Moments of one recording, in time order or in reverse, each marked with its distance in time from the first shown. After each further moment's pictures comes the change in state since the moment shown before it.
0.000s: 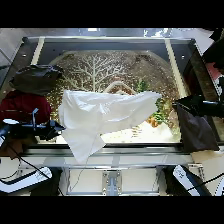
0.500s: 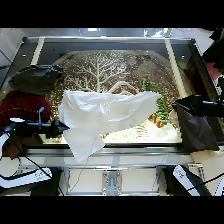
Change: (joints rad) left arm -0.077 -0.077 0.000 -0.053 0.035 0.040; right arm 0.000 0.000 0.000 0.001 0.016 0.000
